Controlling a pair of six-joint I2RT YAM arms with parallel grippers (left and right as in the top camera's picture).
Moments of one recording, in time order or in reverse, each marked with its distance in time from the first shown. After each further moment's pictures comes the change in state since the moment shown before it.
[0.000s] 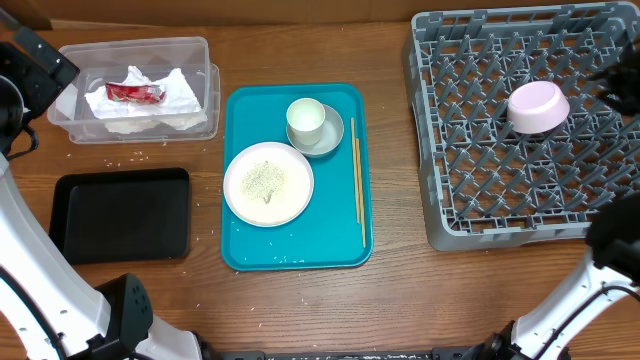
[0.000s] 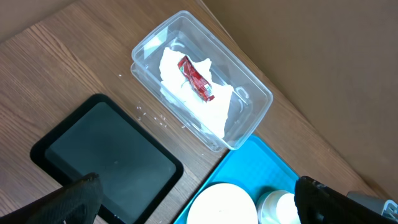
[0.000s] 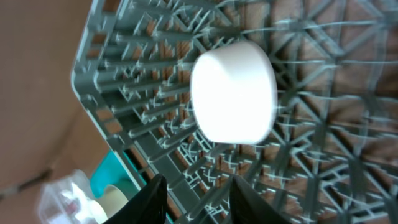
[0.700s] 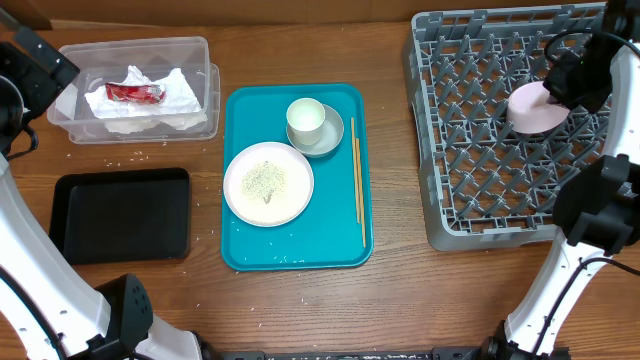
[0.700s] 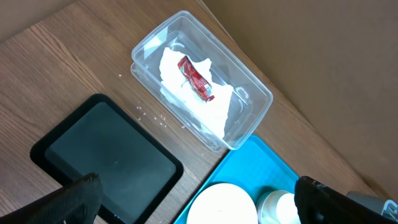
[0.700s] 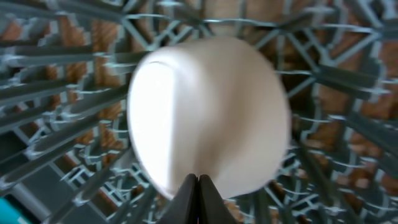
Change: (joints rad) left arm 0.000 0.000 0.000 0.000 0.000 0.000; right arm 0.205 0.142 0.000 0.037 0.405 0.048
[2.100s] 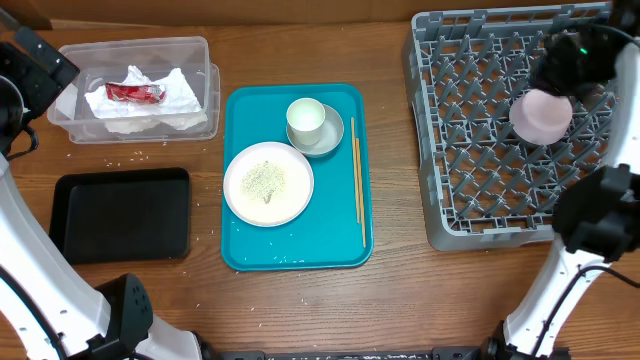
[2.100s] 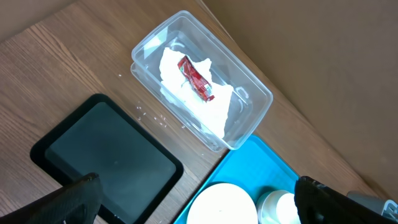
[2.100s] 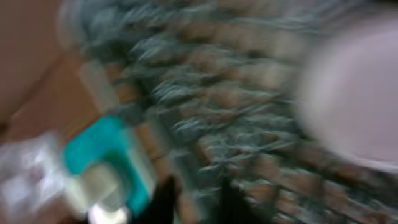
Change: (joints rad) left arm 0.000 0.000 0.000 0.000 0.000 0.000; right arm 0.050 -0.077 0.014 0.008 -0.354 -0.040
